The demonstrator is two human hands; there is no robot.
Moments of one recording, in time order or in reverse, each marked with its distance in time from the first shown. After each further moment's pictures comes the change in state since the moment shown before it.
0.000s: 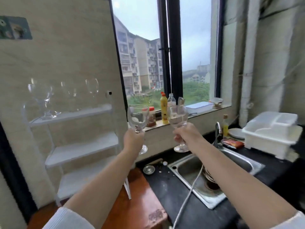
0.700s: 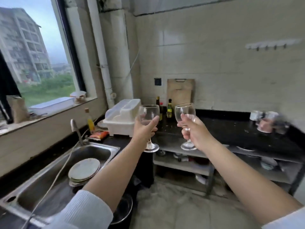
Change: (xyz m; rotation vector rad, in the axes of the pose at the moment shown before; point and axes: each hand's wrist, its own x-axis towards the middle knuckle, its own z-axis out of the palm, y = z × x) left_hand -0.316 0.181 0.465 -0.677 -1.020 -0.052; right_hand -0.198 0.019 -0.530 0.040 0.668 -0.099
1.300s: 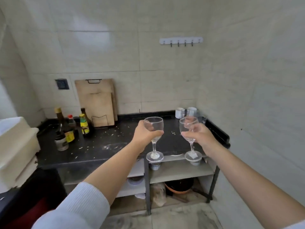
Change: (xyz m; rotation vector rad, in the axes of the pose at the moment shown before) left_hand 0.186 -0.151 0.392 0.284 -0.503 -0.050; right_hand 0.133 0.008 -0.400 -0.358 0.566 0.078
